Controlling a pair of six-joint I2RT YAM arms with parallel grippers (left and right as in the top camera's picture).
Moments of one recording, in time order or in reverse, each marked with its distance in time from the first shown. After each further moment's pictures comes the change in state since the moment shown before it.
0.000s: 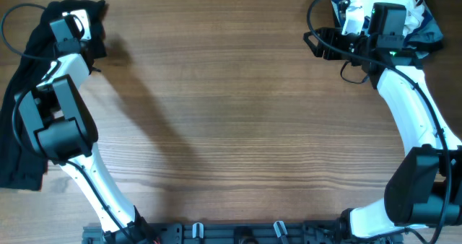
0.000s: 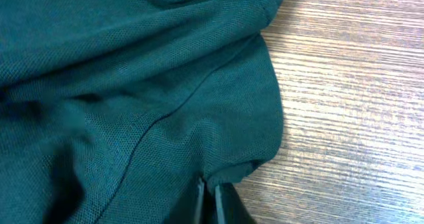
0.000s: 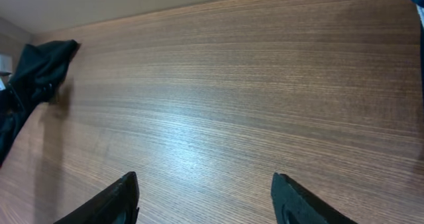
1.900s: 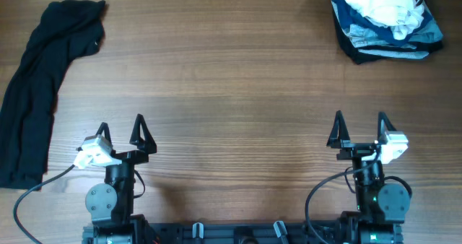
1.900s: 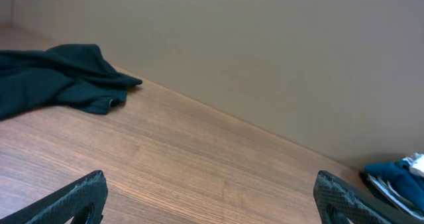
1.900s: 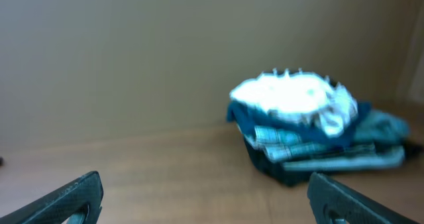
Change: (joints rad) left arm -0.216 -2.276 -1.521 0.033 0.016 -0.531; right arm -0.001 -1.666 -1.229 0.464 0.476 0.077
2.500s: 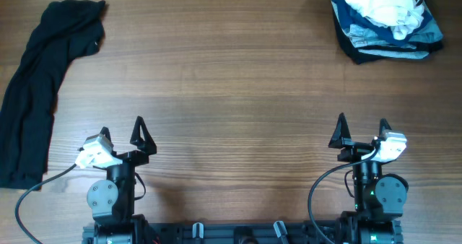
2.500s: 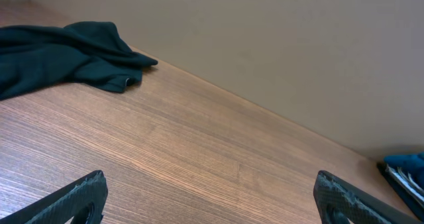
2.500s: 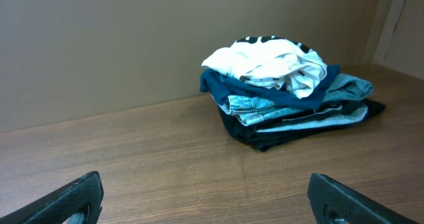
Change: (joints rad) left arm 0.000 0.000 0.000 -0.088 -0.034 -0.009; right arm 0.000 -0.012 0.004 -0.177 0.106 0.000
